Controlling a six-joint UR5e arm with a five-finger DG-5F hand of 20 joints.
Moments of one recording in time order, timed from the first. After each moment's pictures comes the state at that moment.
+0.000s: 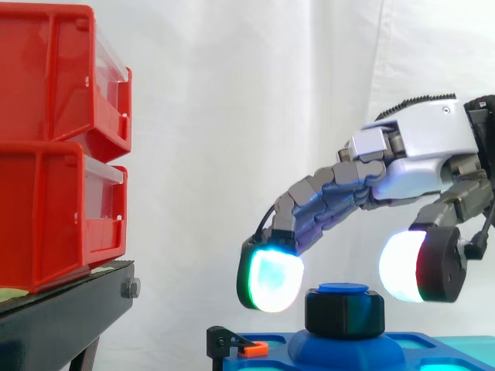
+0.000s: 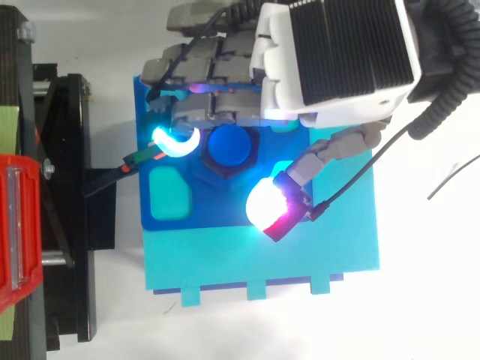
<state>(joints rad) -0.03 -2.24 -1.11 -3.07 -1.79 -1.37</state>
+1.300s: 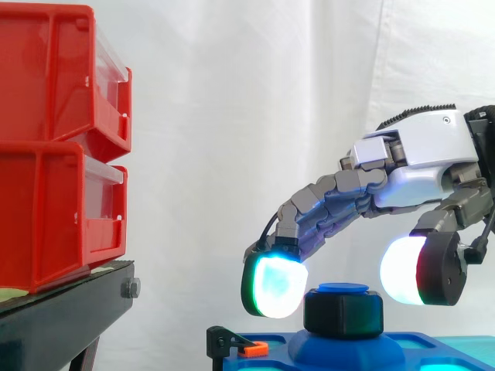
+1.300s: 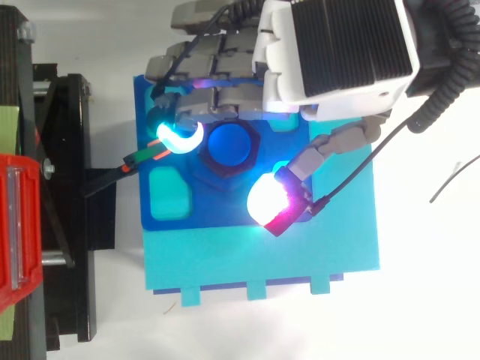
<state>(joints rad) -0.04 -2.24 -1.12 -3.05 -1.80 -1.35</state>
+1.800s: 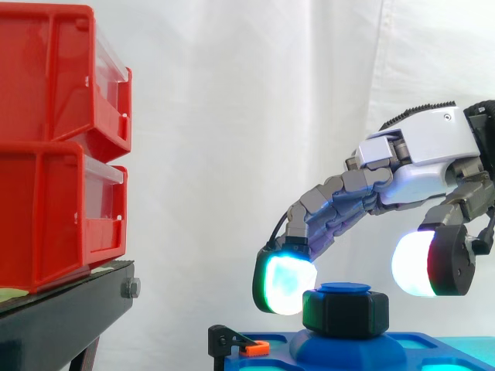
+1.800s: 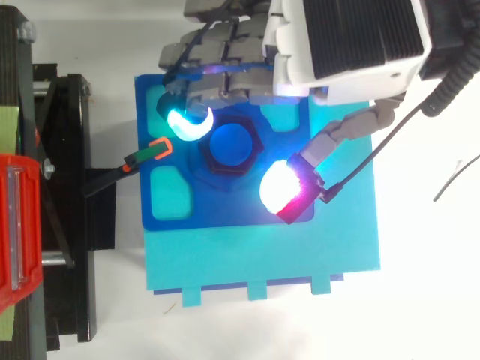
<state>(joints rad) -0.06 -2.24 -1.09 -3.14 -1.82 -1.35</state>
